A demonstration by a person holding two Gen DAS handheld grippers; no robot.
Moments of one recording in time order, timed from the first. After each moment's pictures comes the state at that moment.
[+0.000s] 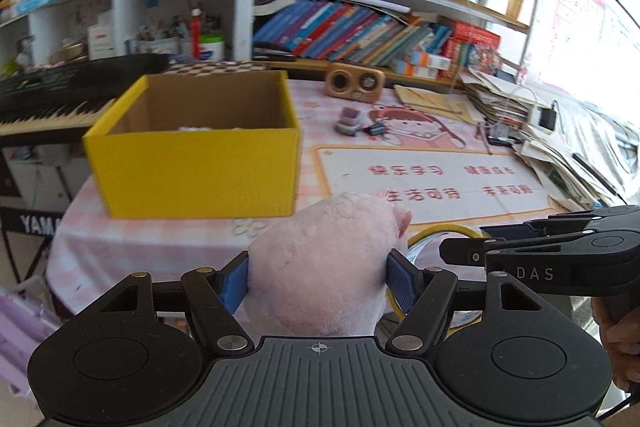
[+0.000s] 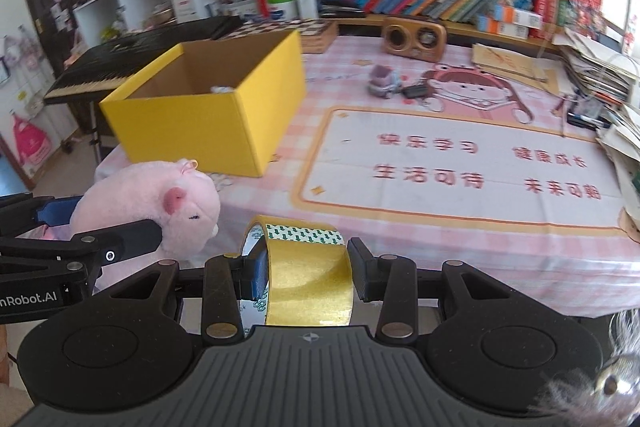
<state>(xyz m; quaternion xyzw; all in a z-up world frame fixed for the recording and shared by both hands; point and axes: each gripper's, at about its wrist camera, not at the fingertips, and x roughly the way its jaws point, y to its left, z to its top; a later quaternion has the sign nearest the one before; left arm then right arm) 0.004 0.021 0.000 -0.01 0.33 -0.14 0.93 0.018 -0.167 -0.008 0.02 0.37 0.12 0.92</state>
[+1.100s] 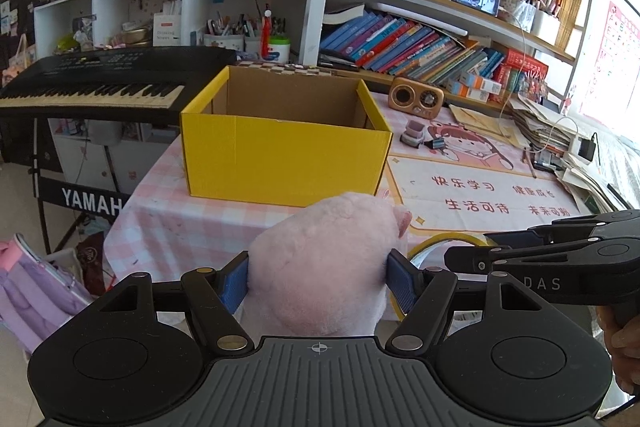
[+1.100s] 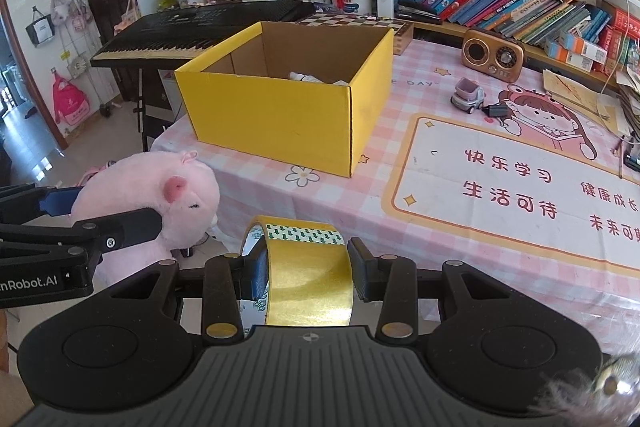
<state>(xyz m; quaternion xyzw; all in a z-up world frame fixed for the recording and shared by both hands) -0.015 0.084 0.001 -0.04 0.32 -0.08 0.94 0.024 -0.104 -0.008 -0.02 0.38 0.18 0.91</state>
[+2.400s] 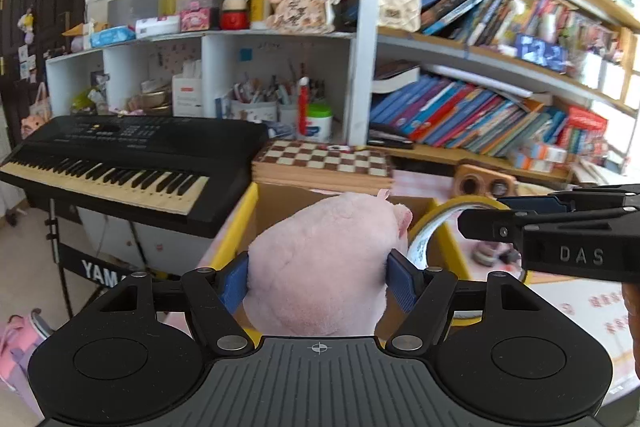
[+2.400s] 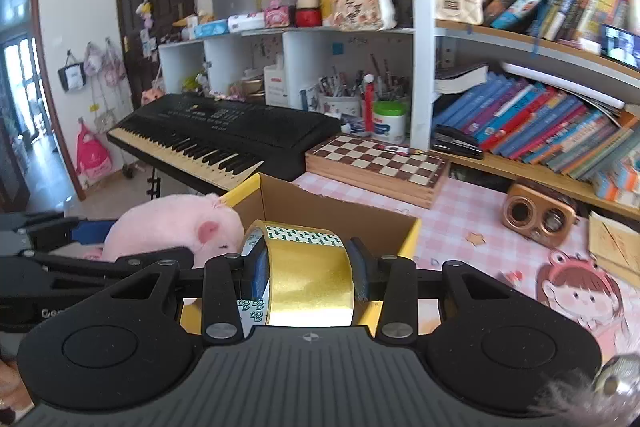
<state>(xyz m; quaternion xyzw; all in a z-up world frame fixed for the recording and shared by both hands) 0.166 0.095 0.047 -0.02 0.26 -0.01 0.96 0.218 -0.076 0.065 -0.04 0.25 0.26 0.93</state>
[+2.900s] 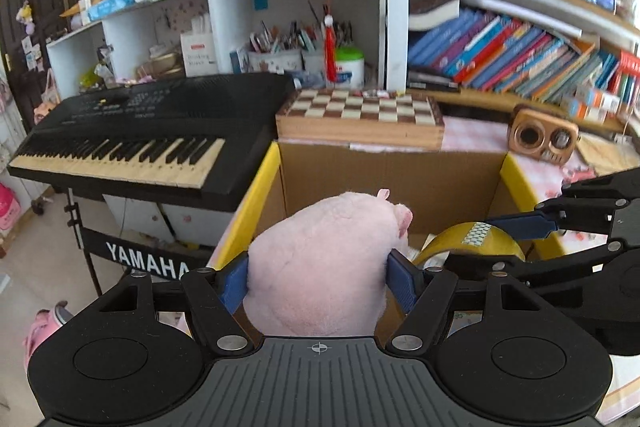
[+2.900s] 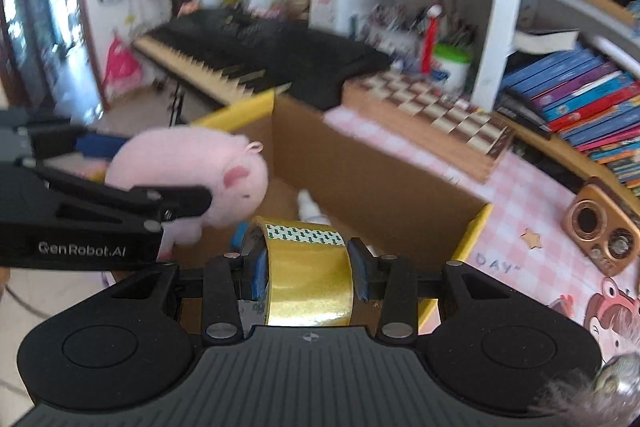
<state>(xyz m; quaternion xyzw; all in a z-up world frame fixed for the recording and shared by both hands) 0.237 0.095 0.004 0.02 0.34 0.03 0.94 0.294 -0.034 -0.010 -0.14 0.34 0.32 0.87</state>
